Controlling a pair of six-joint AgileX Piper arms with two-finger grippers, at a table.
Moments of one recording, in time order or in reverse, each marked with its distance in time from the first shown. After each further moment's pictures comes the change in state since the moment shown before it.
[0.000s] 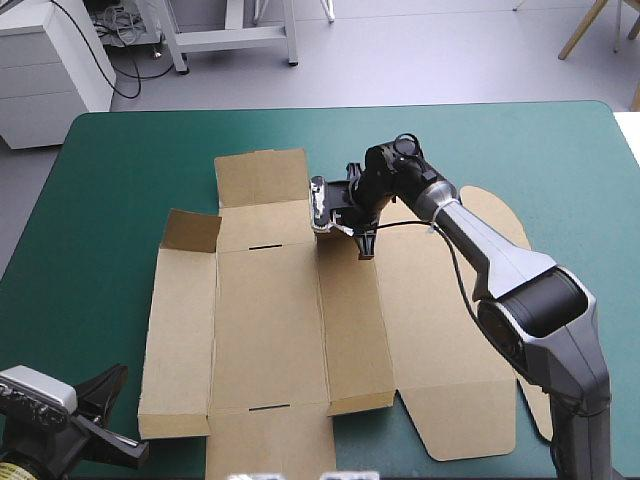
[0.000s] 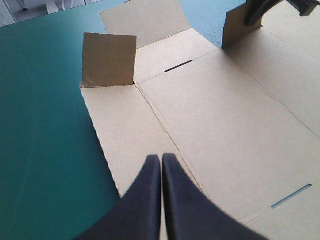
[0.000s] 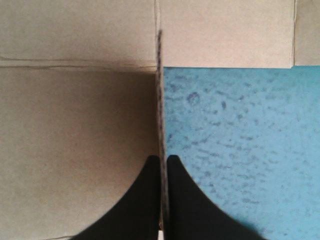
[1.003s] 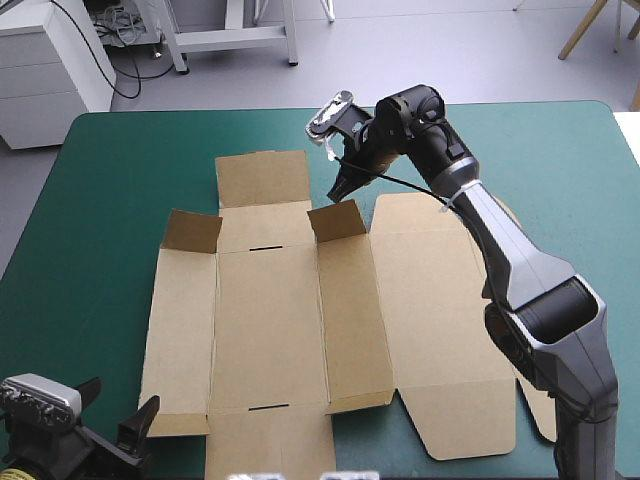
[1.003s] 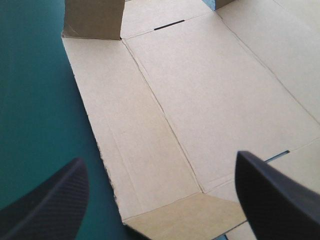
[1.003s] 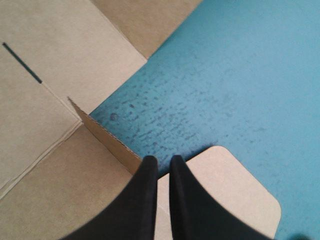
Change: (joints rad) left arm 0.000 0.001 0.000 0.001 0.138 -0.106; right arm 0.000 -0.036 -0.340 -0.139 0.191 0.848
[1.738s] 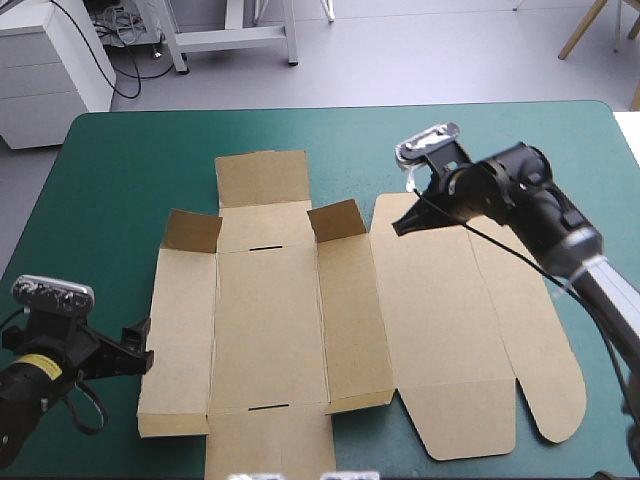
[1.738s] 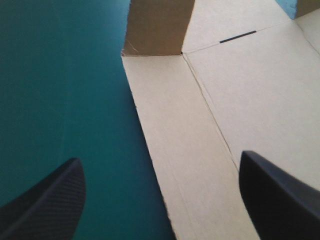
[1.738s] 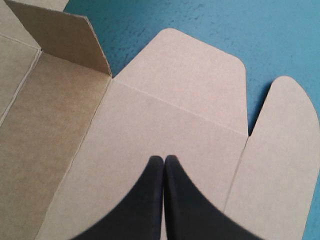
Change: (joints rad) left arm 0.000 0.439 -0.142 0.196 -0.197 -0.065; right arm -0.088 -0.586 0.785 -0.098 -0.271 0.326
